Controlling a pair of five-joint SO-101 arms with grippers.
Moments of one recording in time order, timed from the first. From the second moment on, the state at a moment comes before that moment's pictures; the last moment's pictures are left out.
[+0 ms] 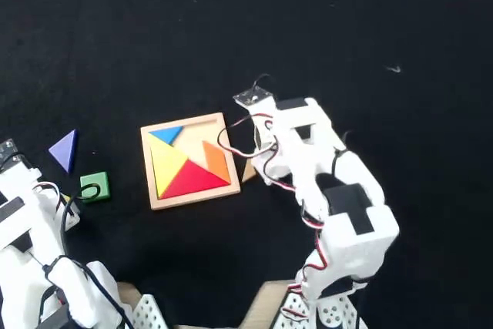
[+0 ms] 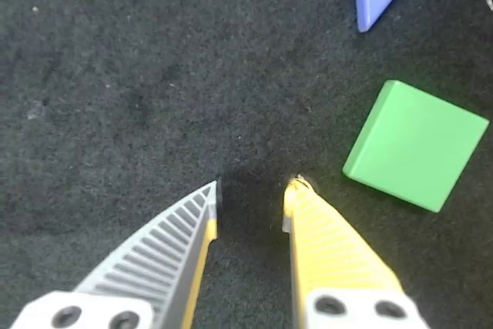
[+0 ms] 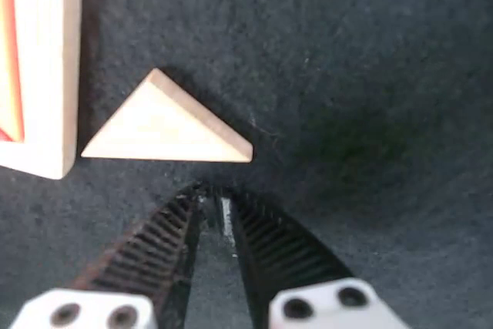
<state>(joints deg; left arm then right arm) -45.9 -35.0 68.8 49.2 -6.0 -12.4 16.7 23.3 66.8 18.1</state>
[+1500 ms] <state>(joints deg) -45.9 -35.0 69.3 49.2 -6.0 -22.1 7.2 18.3 69.0 -4.9</state>
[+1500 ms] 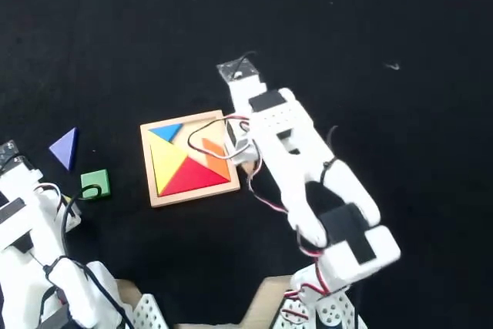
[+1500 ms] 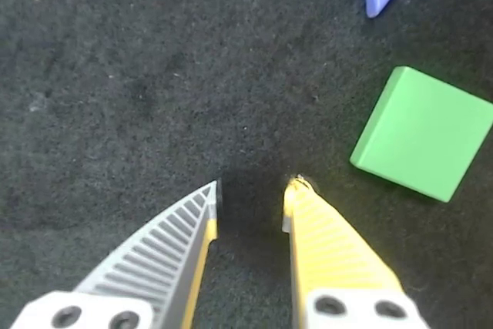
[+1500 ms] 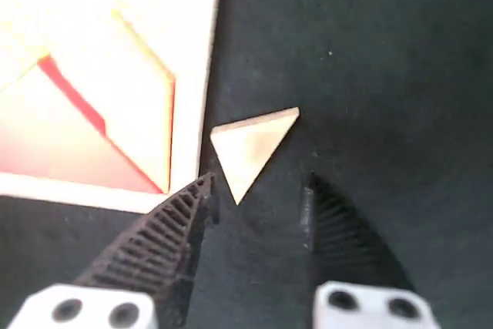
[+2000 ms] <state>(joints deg) -45.9 -35.0 69.3 49.2 -6.0 -24.4 18.6 10.4 69.4 -11.6</state>
